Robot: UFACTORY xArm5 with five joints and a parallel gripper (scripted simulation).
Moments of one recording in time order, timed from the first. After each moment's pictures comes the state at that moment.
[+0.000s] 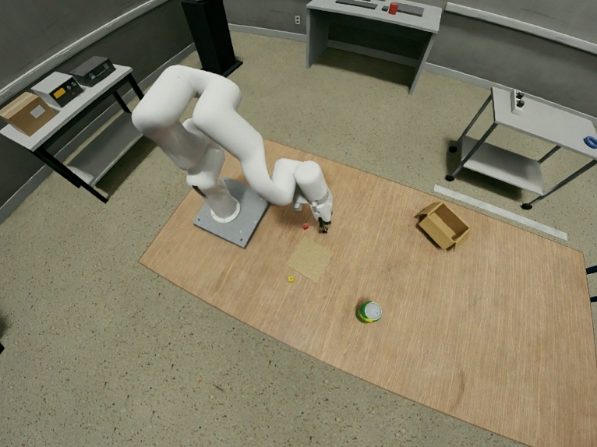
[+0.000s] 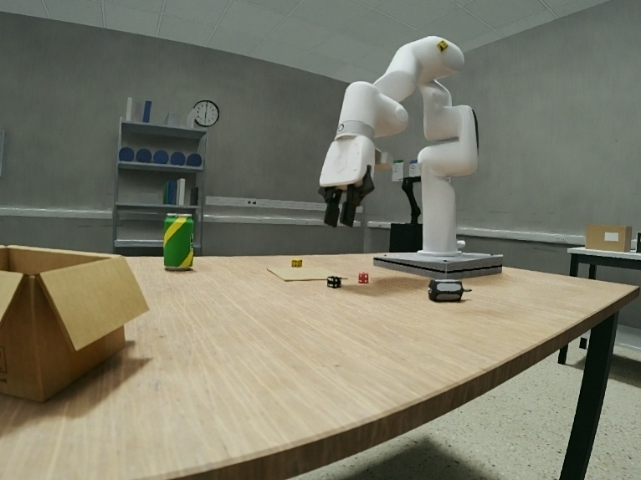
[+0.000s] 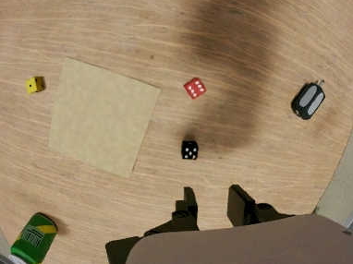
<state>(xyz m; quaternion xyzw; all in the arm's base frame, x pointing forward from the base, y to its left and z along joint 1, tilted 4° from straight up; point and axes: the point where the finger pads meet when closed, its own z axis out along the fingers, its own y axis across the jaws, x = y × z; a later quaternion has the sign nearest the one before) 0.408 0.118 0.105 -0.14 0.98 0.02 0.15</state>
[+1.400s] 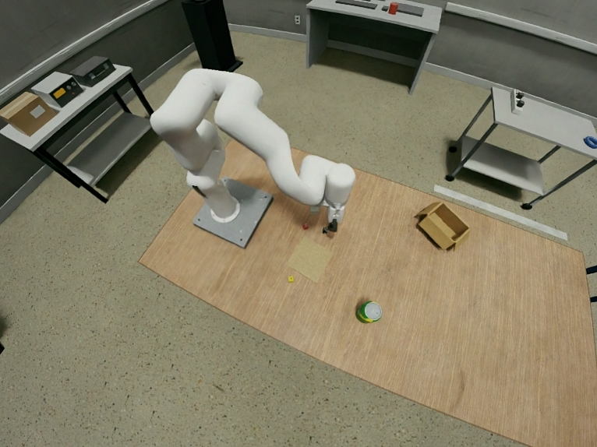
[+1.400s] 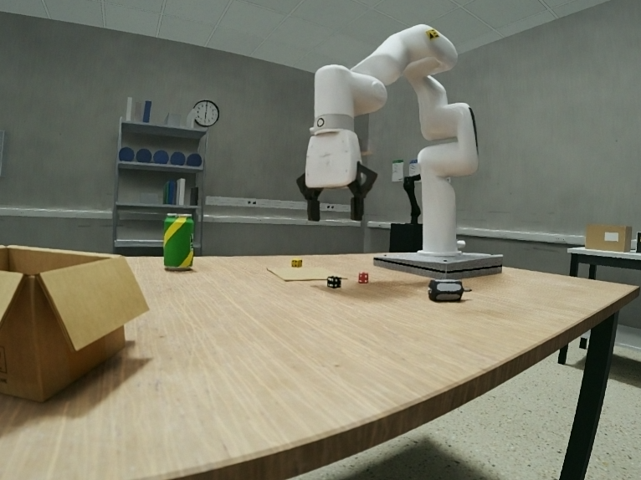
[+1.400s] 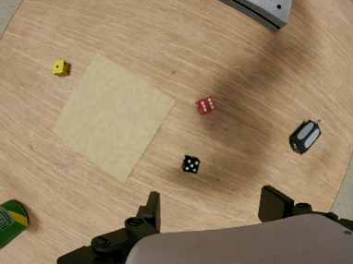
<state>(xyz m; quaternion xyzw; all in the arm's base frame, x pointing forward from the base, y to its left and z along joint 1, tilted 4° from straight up) 0.422 0.121 0.104 -0.24 0.97 0.00 0.01</state>
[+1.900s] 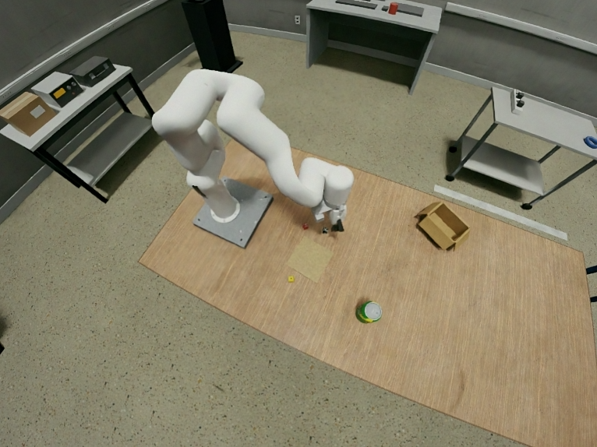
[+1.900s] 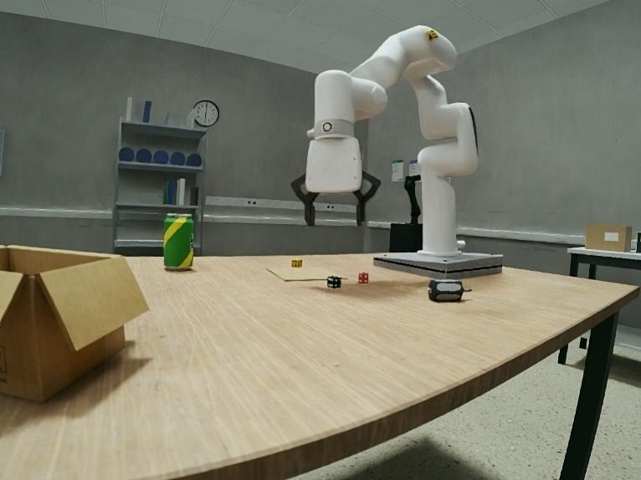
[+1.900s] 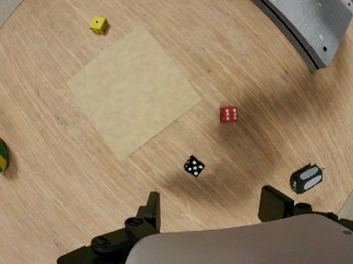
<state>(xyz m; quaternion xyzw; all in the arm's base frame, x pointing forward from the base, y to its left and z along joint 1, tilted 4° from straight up) 0.420 0.120 0.093 -0.41 0.91 0.00 0.01</state>
